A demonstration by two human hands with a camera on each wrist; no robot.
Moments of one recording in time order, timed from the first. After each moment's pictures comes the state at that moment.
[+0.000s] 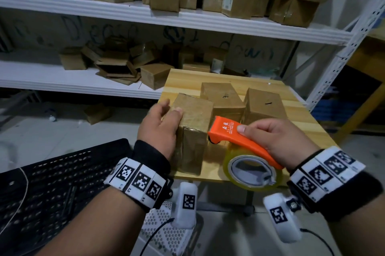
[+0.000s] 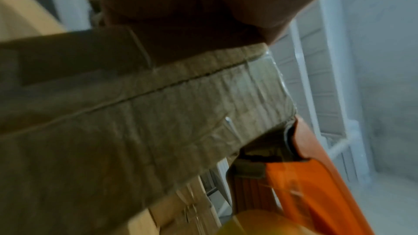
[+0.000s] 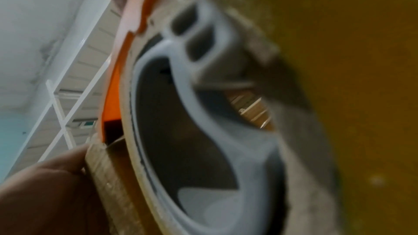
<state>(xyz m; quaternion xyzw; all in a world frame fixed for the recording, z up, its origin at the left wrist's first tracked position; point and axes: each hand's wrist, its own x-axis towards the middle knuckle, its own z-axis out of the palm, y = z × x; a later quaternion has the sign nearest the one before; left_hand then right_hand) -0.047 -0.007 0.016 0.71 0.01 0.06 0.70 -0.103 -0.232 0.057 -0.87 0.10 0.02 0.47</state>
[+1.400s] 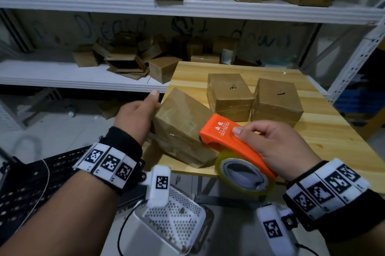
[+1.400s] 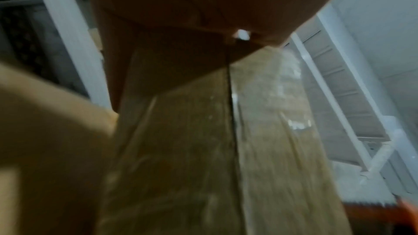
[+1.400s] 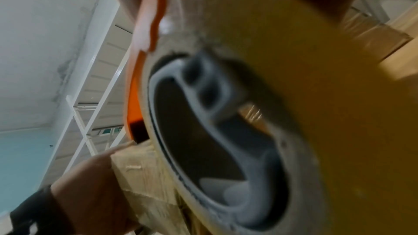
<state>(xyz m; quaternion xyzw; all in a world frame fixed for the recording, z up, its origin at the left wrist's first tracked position) -0.032 0.027 0.016 0.78 0.07 0.06 0.62 -0.098 -0.232 0.022 -0.86 0.05 0.01 0.51</state>
